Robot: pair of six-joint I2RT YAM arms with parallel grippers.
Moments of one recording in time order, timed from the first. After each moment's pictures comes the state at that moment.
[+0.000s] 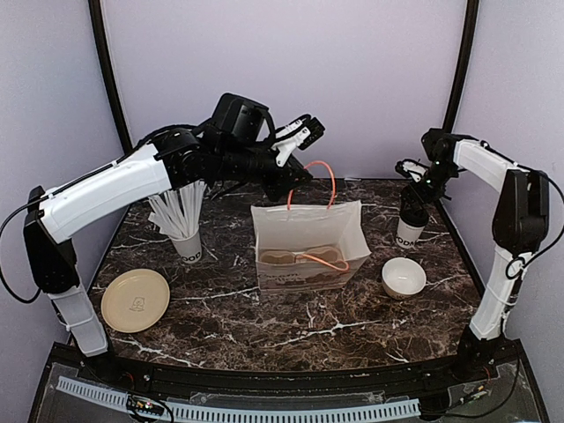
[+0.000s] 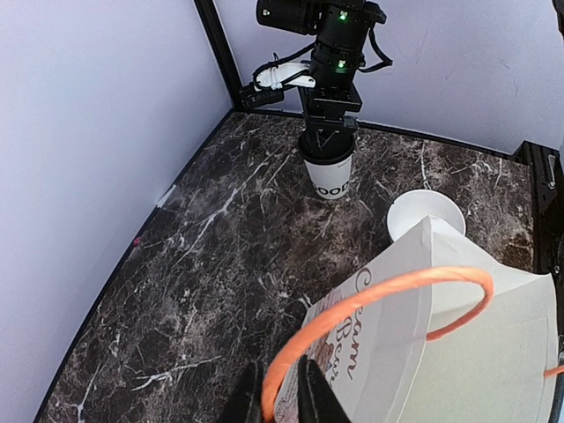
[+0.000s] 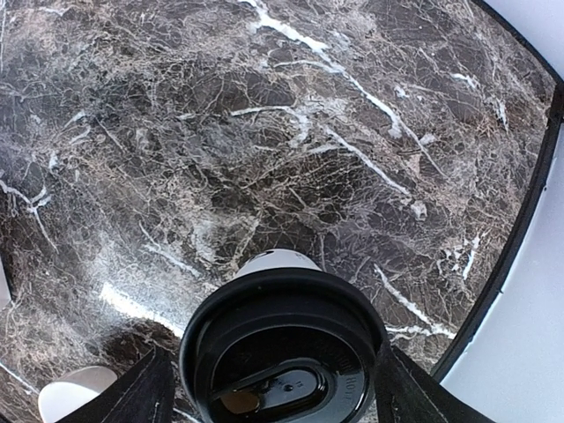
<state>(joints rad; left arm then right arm) -0.95 1.76 1.85 -0.58 0.04 0.25 0.07 1.89 1.70 -1.04 -0.13 -0.44</state>
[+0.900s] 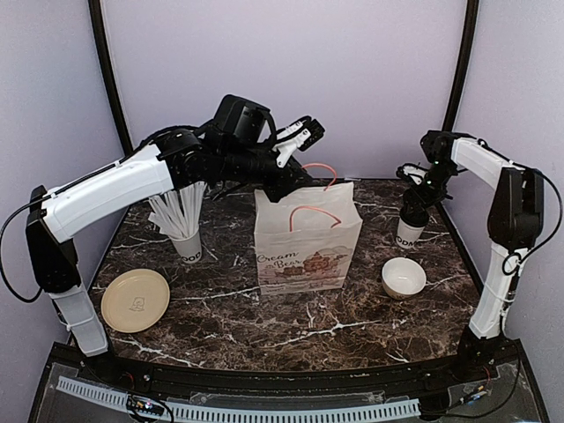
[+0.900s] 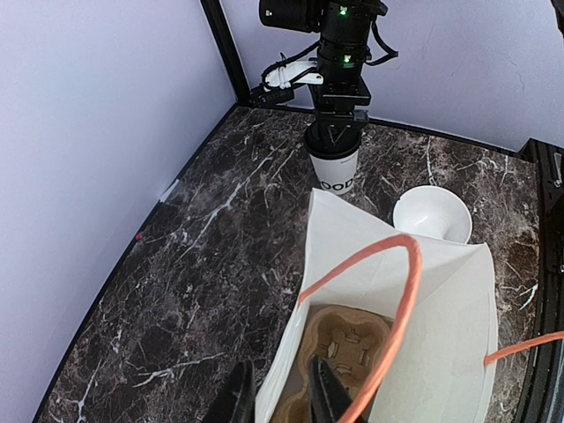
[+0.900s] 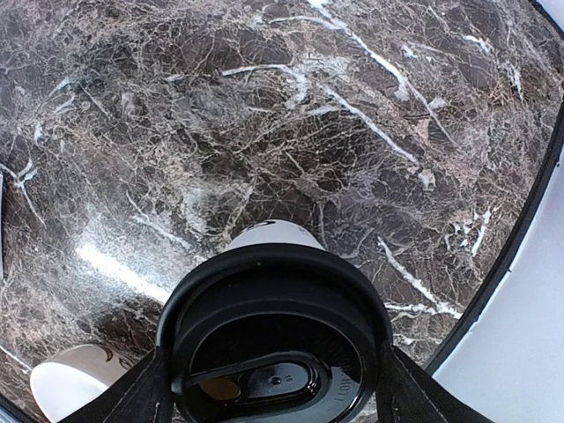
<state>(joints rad) -0.94 1.77 1.85 -0.58 0.03 0.25 0.06 1.95 1.78 -1.16 -0.10 -0.45</state>
